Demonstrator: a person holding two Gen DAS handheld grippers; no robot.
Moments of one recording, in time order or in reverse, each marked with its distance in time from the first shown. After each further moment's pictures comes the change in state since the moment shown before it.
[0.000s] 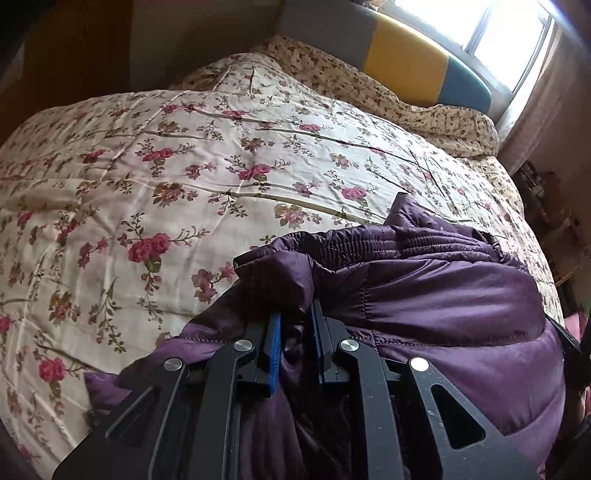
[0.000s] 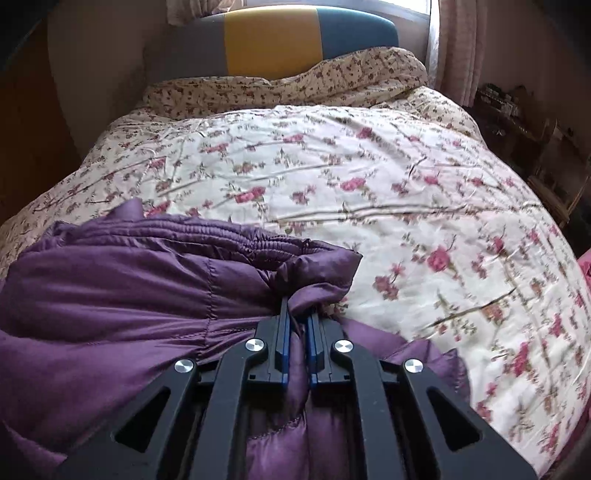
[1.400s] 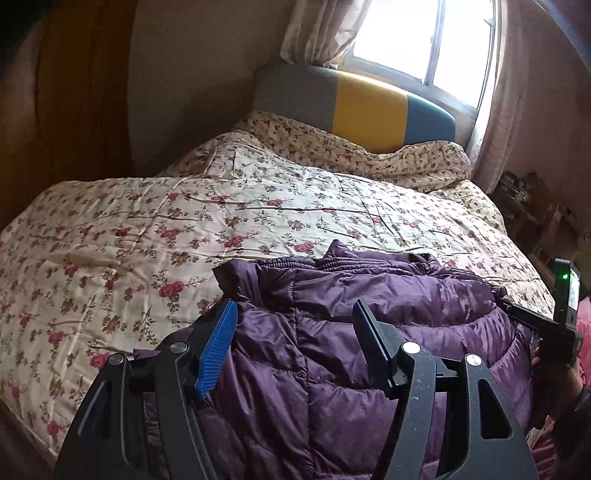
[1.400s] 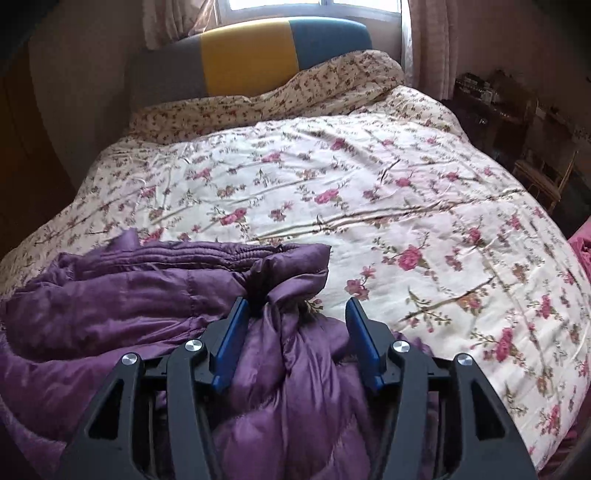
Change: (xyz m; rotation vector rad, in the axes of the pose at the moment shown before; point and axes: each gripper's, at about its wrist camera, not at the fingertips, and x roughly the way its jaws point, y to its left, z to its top) left arm -0.098 -0.057 -0.027 0.120 -0.257 0.028; right arm -0.043 -0.010 0.005 0.083 -0.063 -0.016
